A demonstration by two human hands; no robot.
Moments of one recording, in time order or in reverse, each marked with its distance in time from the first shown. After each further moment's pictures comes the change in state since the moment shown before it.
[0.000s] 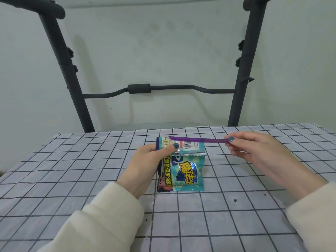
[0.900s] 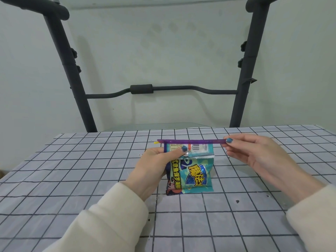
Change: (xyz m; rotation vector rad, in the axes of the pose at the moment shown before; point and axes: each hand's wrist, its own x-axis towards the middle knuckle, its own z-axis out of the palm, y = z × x) left_hand -0.006 -0.001 0.009 -0.036 -0.062 -0.029; right_hand 0.001 0.003 0.009 0.258 -0.037 0.042
